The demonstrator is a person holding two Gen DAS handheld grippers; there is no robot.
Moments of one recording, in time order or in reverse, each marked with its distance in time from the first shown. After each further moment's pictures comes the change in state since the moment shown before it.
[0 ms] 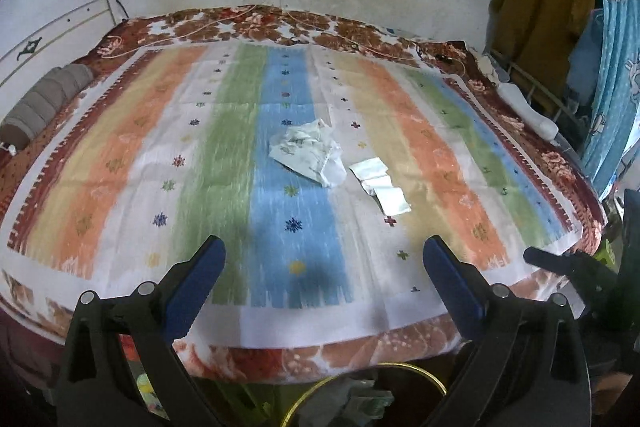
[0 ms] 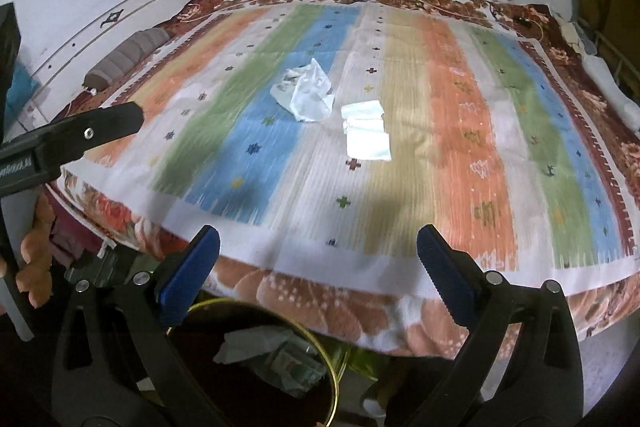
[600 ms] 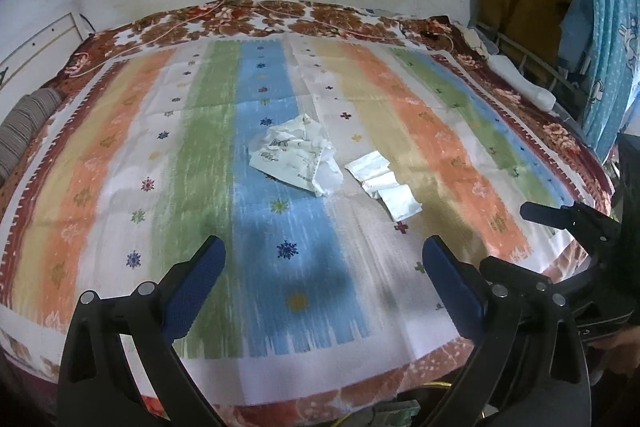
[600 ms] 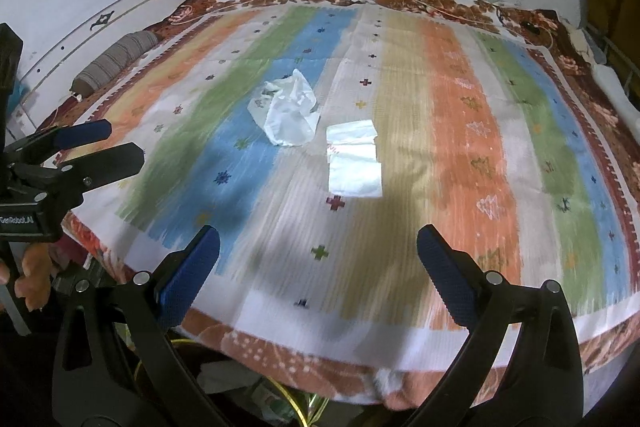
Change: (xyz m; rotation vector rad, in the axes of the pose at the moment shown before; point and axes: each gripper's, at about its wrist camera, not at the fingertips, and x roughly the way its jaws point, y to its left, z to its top) left arm 0.063 0.000 0.020 0.104 0.048 -0.035; right arm 0.057 -0.023 0.034 -0.019 -0.011 -0.002
